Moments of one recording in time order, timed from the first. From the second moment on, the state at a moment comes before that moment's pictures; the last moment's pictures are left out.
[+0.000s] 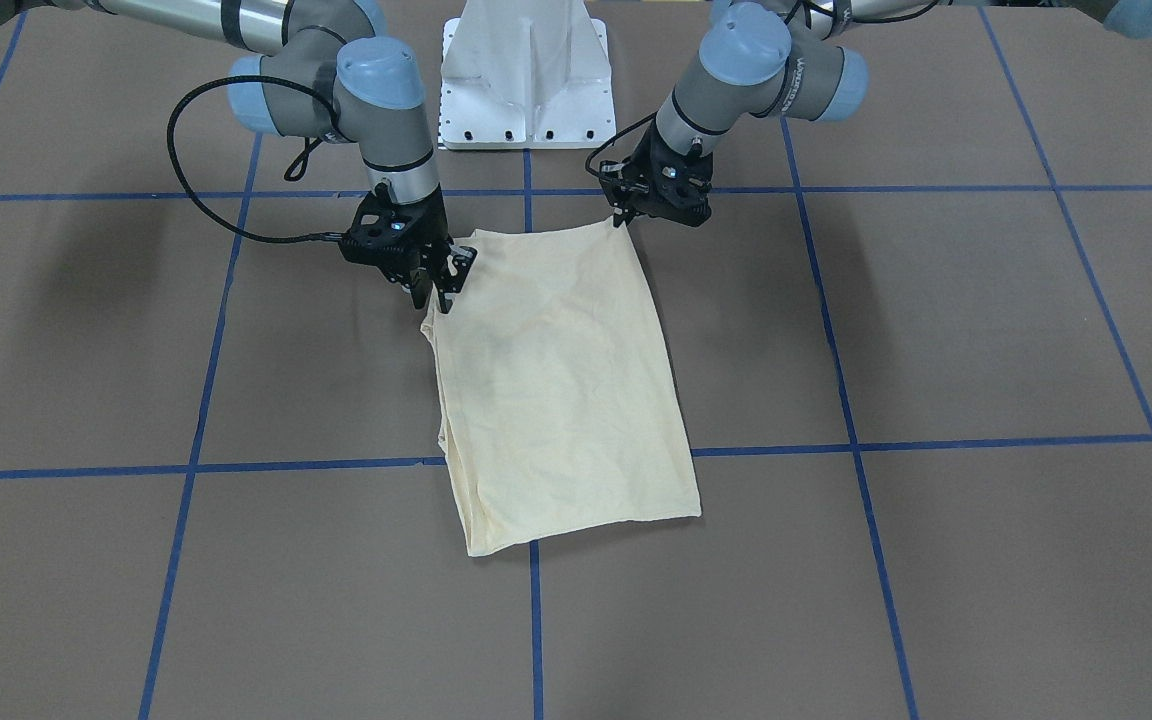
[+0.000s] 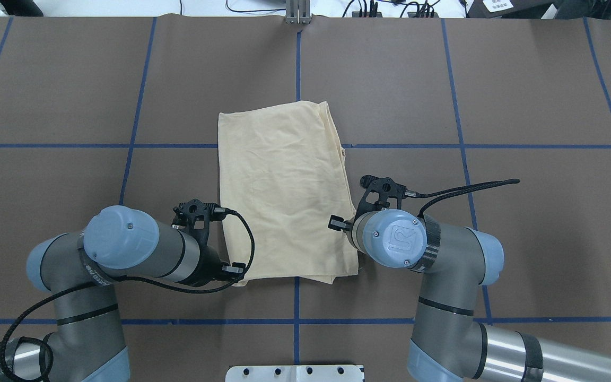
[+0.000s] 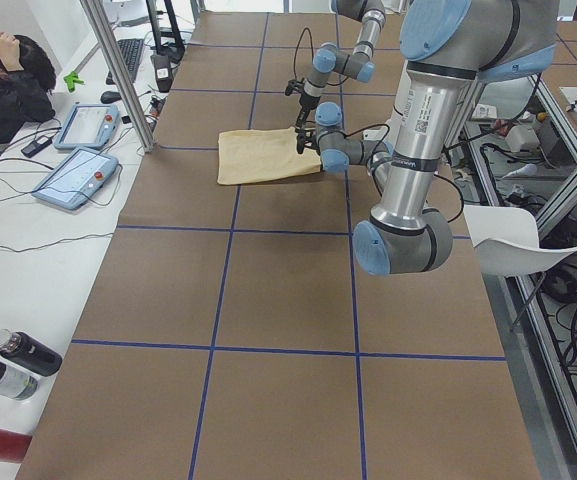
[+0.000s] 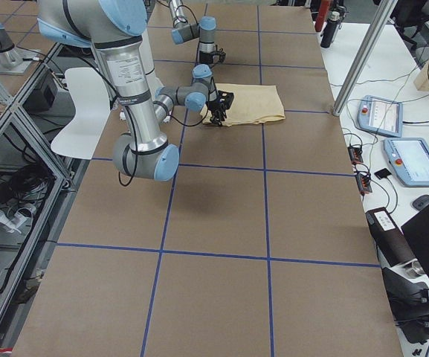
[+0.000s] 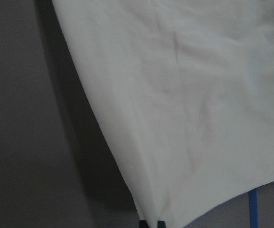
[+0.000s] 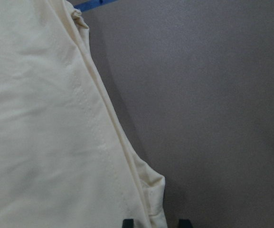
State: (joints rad) left arm -0.37 -1.92 -1.84 -2.04 -1.92 -1.29; right arm 0.34 -1.11 1.74 -1.35 1.52 1.63
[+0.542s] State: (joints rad) left arm -0.36 -1.92 -1.84 -2.04 -1.92 -1.29; right arm 0.34 -1.10 1.74 -1.35 1.51 1.63
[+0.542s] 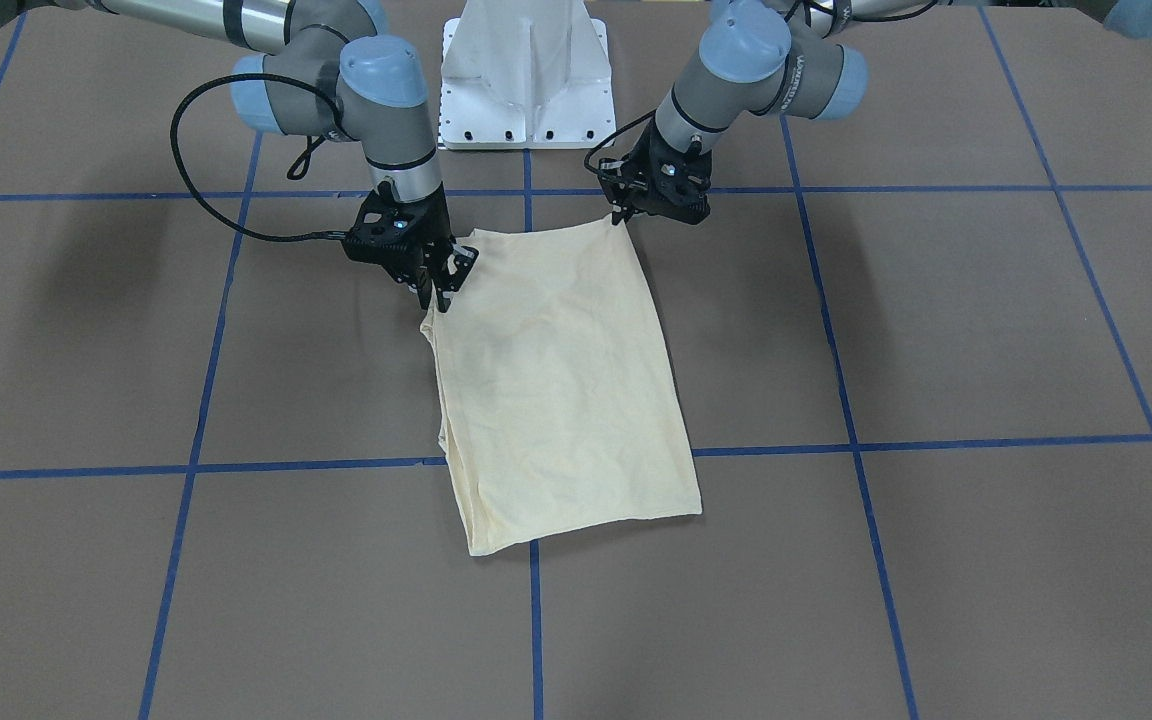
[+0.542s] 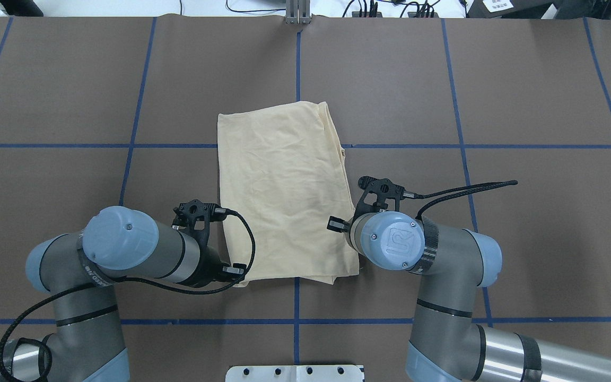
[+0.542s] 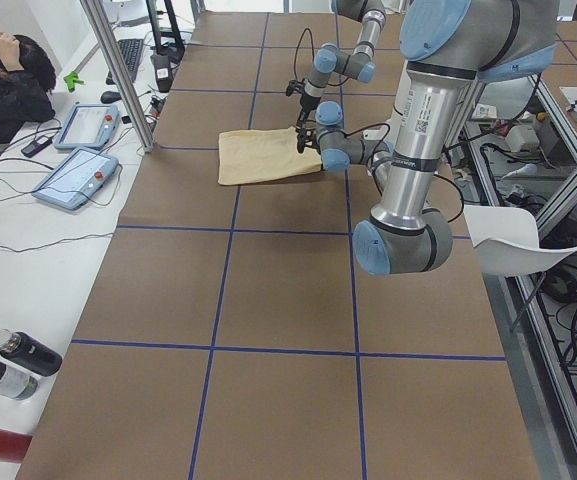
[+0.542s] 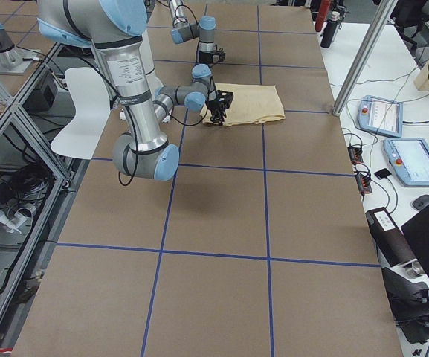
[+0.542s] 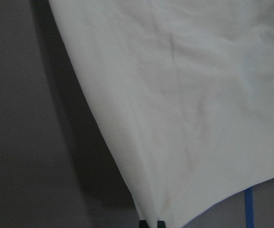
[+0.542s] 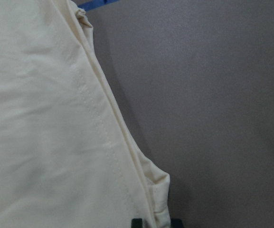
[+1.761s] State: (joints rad) left arm -0.35 -1.88 -1.98 -2.03 -1.96 -1.30; right arm 0.27 -1.19 2.03 -1.49 1.51 1.64
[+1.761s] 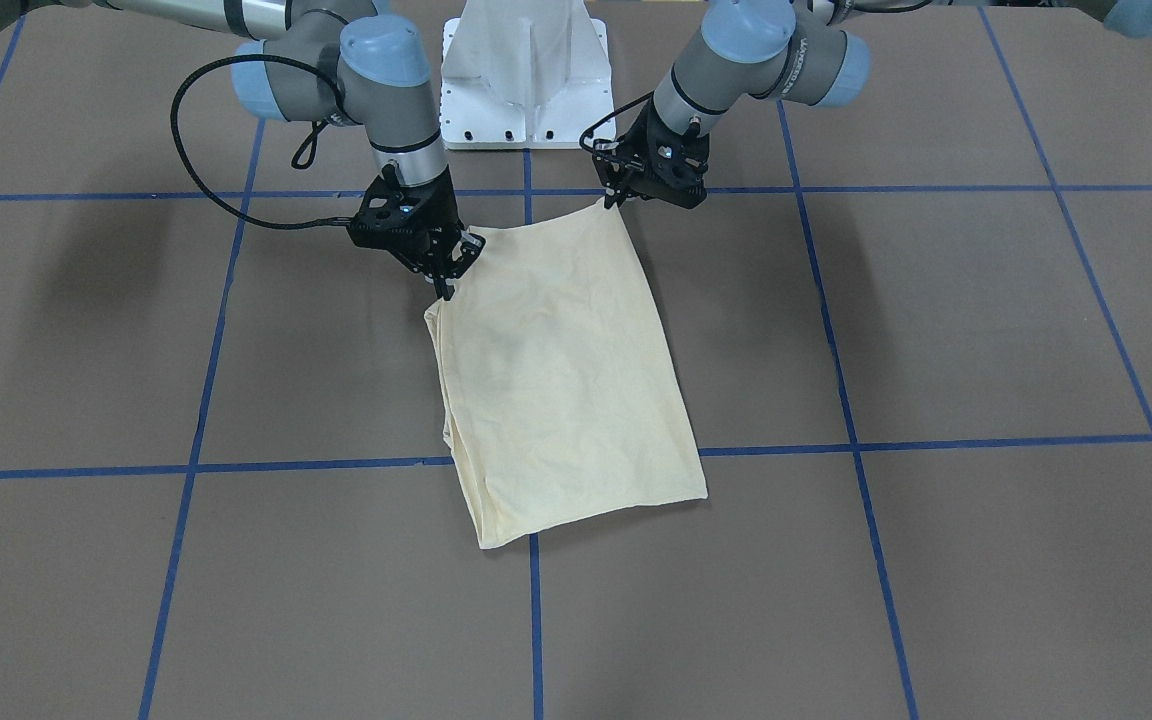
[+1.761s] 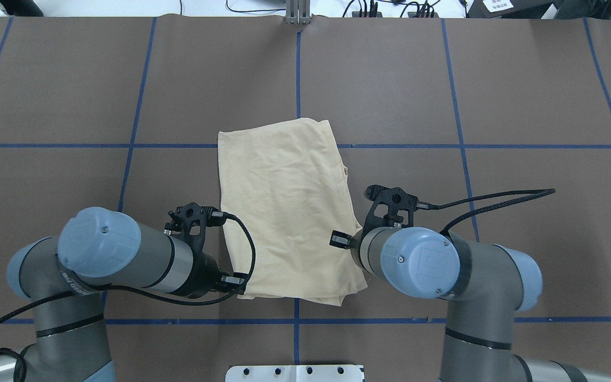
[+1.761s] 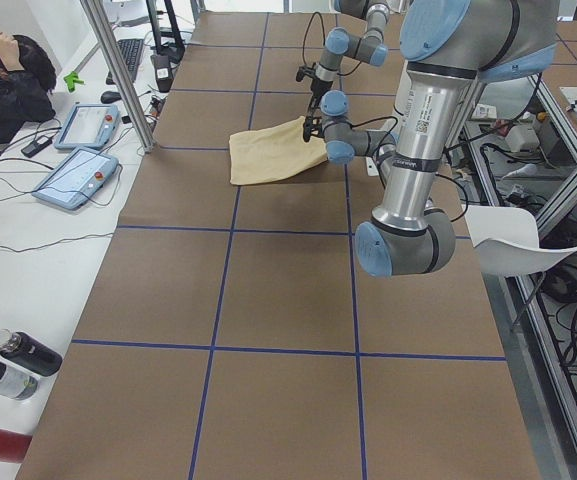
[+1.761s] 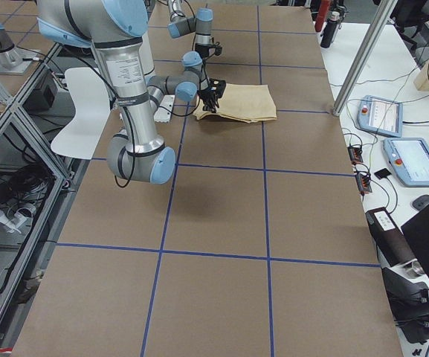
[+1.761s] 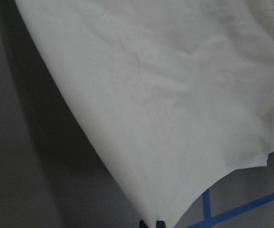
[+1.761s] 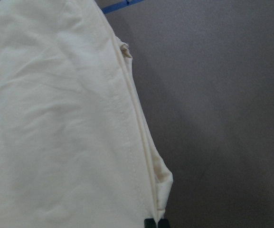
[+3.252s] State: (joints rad) left arm -0.54 -2.09 -1.87 -1.78 -1.94 -1.22; right arm 0.37 -1.05 1.92 -1.64 1.48 1.61
